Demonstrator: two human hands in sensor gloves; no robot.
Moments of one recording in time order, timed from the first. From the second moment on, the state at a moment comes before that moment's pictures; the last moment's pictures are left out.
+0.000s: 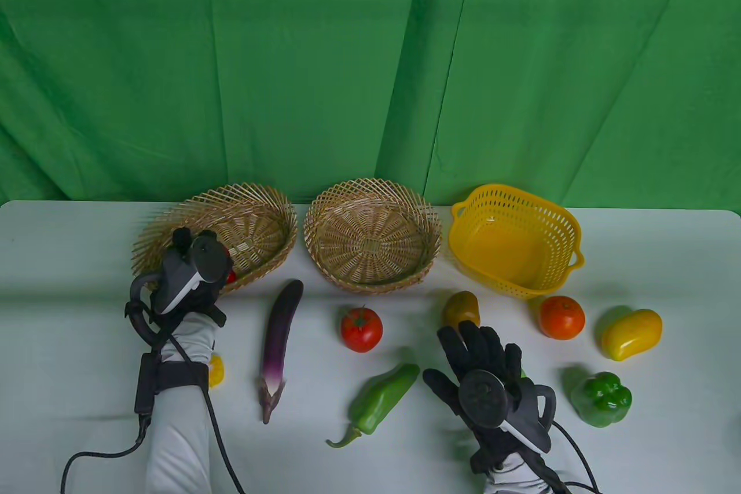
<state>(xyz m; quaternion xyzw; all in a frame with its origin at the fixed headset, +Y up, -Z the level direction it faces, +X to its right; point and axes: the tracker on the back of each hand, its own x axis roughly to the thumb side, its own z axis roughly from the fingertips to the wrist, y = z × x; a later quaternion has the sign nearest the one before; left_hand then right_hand) -0.293 -0.689 -0.424 -0.01 0.11 0.04 0.99 0.162 -0.705 -0.279 0.10 -0.05 0.99 0.11</state>
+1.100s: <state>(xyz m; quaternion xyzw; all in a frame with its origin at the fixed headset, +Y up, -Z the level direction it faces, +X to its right) -0.295 -0.770 -0.304 -0.06 0.03 0.09 0.99 0.148 -0.701 -0.270 0.14 -0.04 0.98 0.11</state>
